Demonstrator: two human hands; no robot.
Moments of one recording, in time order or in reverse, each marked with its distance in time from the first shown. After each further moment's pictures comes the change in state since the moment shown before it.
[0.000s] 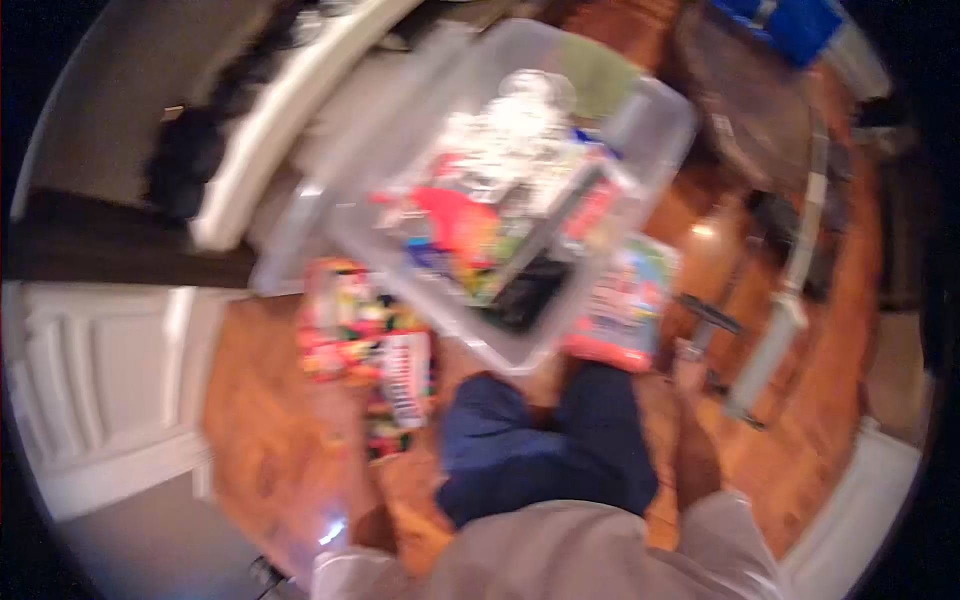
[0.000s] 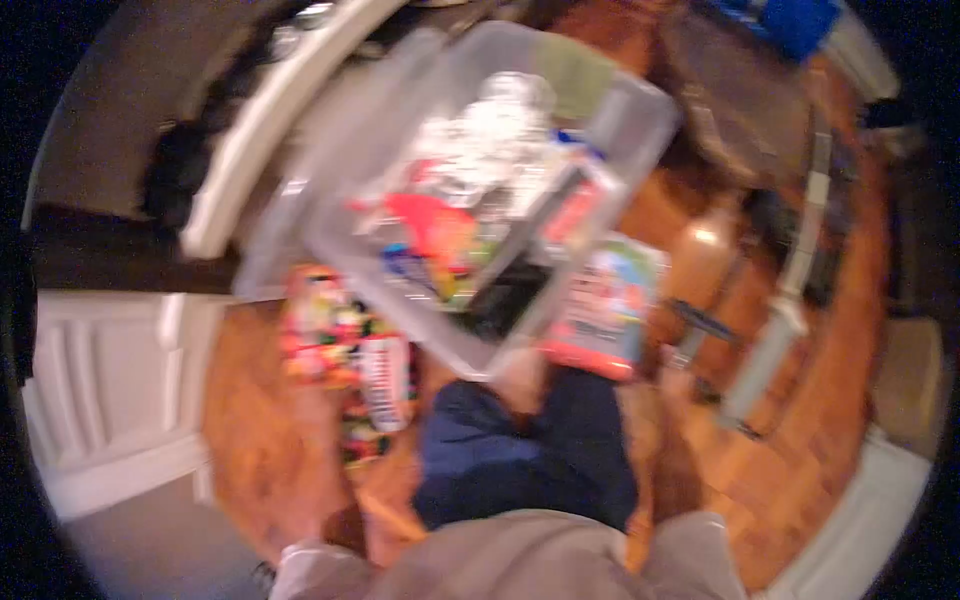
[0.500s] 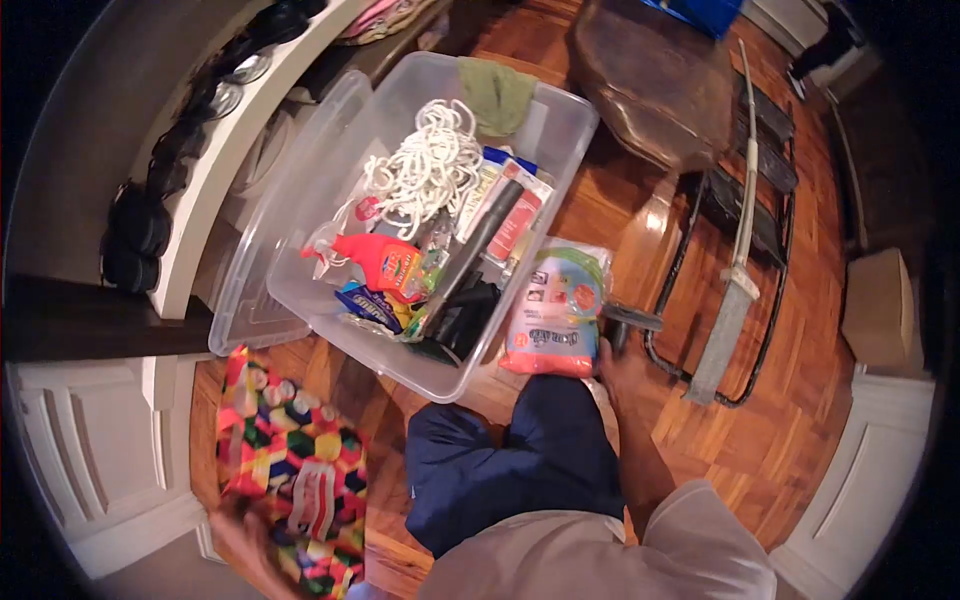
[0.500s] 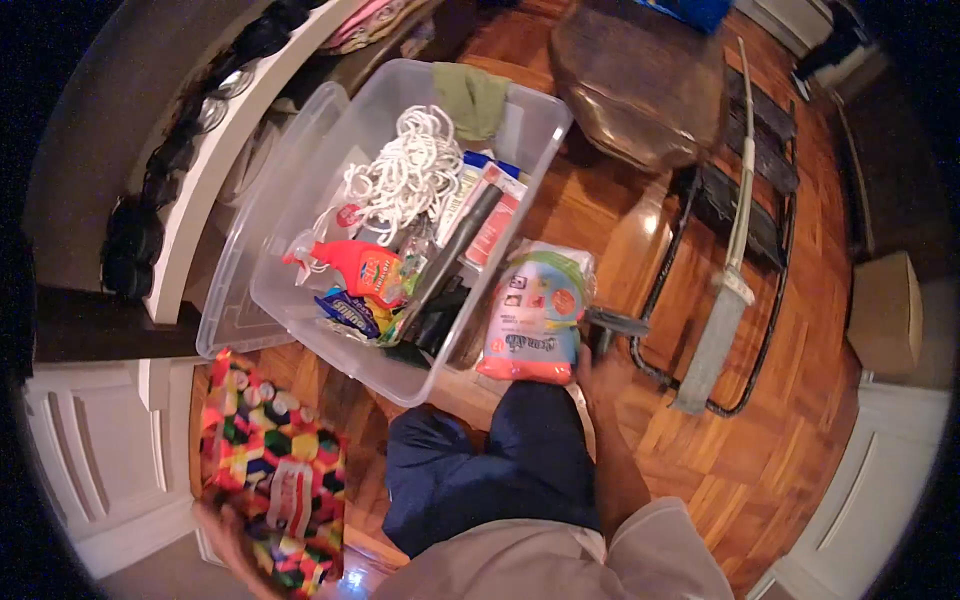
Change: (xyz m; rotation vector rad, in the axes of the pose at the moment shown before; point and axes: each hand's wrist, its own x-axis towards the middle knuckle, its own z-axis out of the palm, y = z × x) left_hand -0.083 -0.038 -0.260 -0.840 0.053 0.119; right_hand -0.052 -0.092 0.017 -0.101 0.220 -0.280
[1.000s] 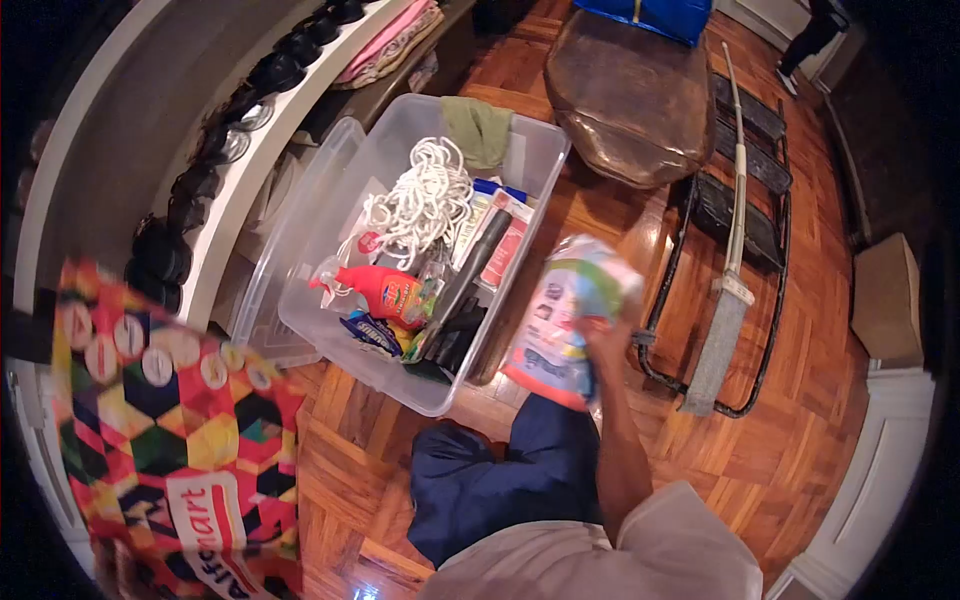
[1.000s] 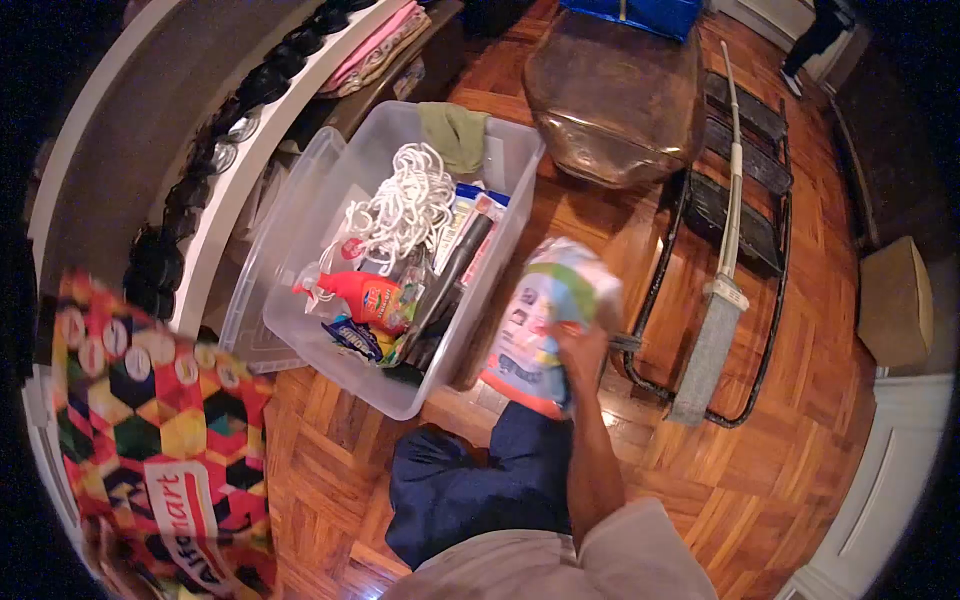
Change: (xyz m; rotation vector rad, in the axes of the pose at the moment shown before) left_hand -0.005 0.122 -0.133 -0.175 0.259 0.114; right_hand 0.066 -0.077 -0.002 0.789 0.033 0.128
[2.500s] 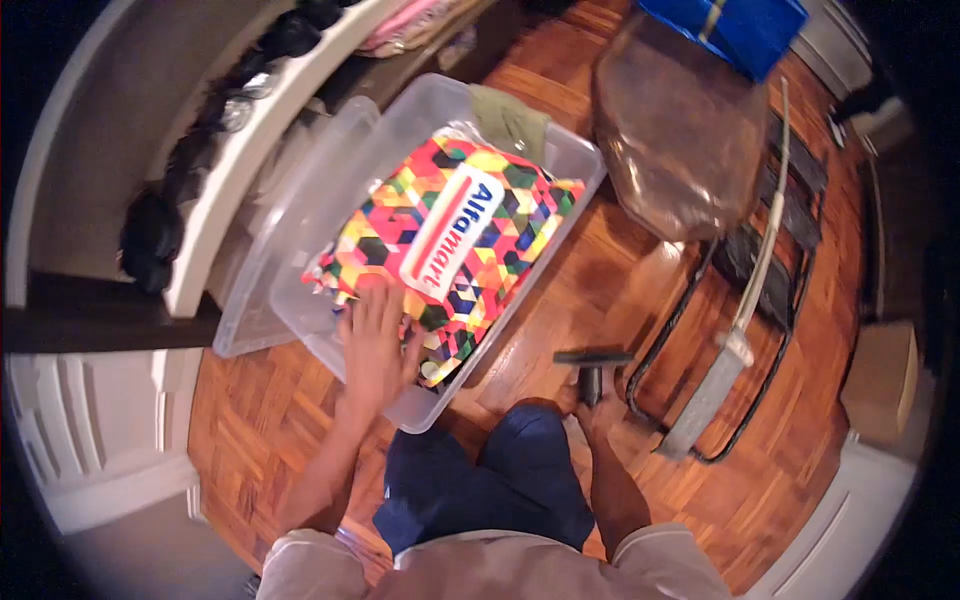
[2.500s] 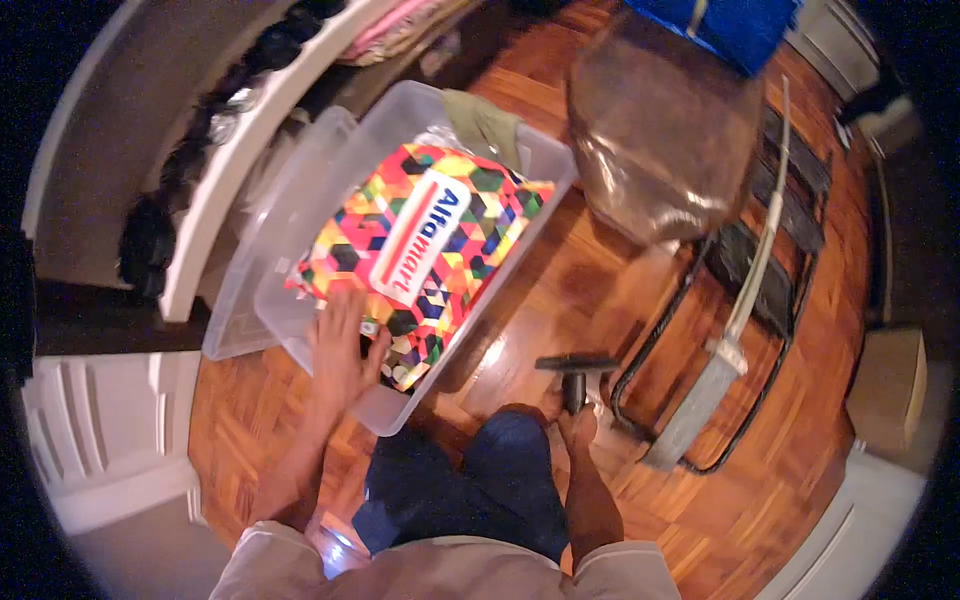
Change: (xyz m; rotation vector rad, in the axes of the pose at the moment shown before) left_hand -0.039 0.009 0.419 0.329 -0.611 0.785; right_hand -0.042 0.141 -0.092 -0.953 -0.241 0.316
